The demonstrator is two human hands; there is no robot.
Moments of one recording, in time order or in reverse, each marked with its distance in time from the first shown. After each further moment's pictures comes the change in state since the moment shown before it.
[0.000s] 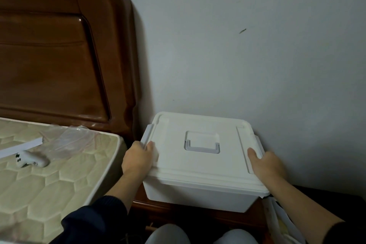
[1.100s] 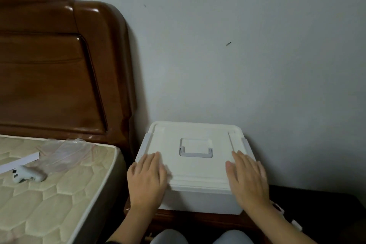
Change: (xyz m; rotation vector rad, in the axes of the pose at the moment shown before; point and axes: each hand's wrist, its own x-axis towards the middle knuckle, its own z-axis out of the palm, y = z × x) left_hand -0.079 -0.007 0.008 0.297 0.232 0.605; right_hand -0.089 -0.005 -0.005 -0.188 0.207 -0.577
